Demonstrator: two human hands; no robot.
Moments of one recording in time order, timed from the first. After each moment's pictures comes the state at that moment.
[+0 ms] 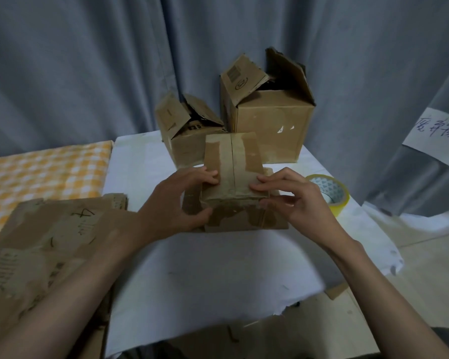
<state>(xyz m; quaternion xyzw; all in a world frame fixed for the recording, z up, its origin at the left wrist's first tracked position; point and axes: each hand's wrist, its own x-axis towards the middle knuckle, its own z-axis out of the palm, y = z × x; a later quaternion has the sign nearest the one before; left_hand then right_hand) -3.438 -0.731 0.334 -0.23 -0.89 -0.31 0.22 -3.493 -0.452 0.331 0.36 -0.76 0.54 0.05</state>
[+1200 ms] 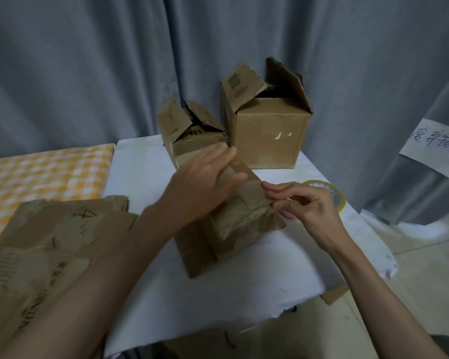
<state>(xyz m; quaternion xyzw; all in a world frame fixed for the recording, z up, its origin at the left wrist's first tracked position) -3.456 -0.679 0.380 -0.09 -0.97 -0.14 0.15 -3.492 -0.440 0.328 0.28 -0.66 0.70 -0.02</state>
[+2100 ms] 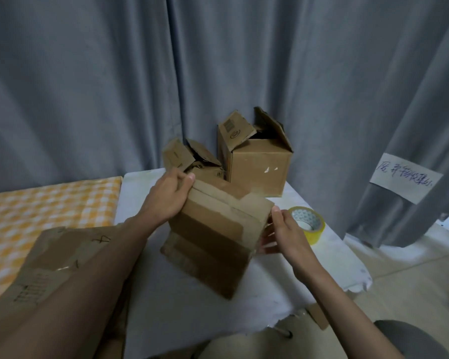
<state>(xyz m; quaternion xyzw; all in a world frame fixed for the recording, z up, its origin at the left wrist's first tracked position) -3.452 -0.745 0.403 0.06 -0.93 -0.32 0.17 -3.433 -0.476 0.373 0.00 -0.77 0.64 -0.04</state>
